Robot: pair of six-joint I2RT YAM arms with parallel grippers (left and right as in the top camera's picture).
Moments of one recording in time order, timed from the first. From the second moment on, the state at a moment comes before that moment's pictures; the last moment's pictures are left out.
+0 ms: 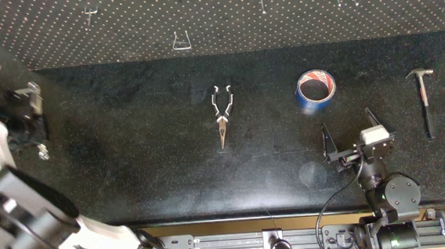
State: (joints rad) left arm 0.74 1.81 1.38 -0.88 0.04 0.56; right arm 0.06 0.01 0.01 -0.05 -0.18 -0.06
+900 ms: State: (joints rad) left arm 0.14 1.18 1.02 -0.58 -0.01 0.00; right arm 0.06 0.01 0.01 -0.05 -0.18 -0.06
